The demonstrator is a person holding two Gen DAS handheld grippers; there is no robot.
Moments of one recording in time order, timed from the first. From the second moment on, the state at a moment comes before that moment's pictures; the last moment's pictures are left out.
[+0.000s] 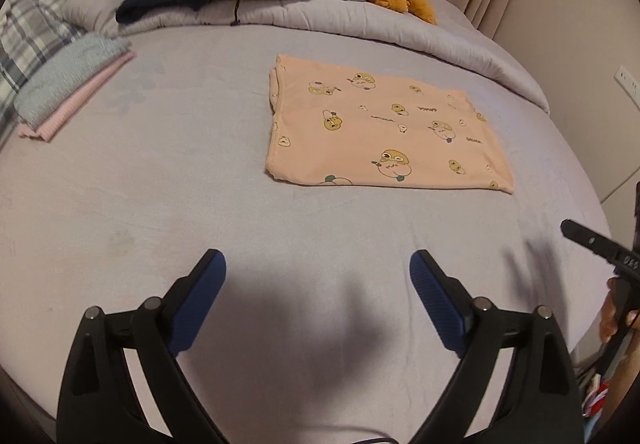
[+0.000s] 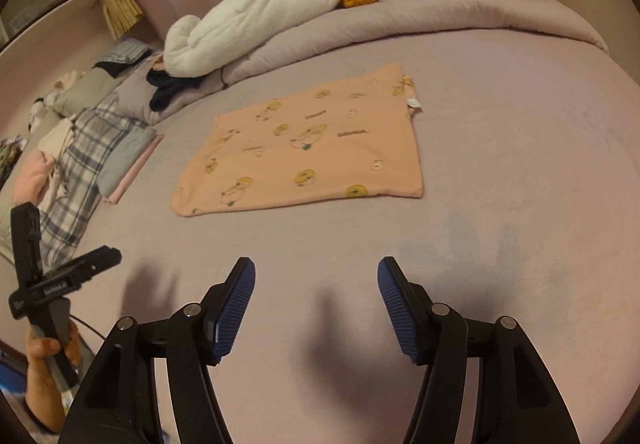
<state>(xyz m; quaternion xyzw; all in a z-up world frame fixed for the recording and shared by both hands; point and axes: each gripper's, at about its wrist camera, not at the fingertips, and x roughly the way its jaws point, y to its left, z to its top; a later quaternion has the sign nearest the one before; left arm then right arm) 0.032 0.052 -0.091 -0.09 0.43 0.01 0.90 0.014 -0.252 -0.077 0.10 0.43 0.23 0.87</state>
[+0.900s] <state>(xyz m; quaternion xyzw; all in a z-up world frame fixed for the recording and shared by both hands) 0.018 0.050 -0.082 -0.07 0.40 0.04 0.91 0.008 -0.209 -0.063 0.09 0.42 0.28 0.86</state>
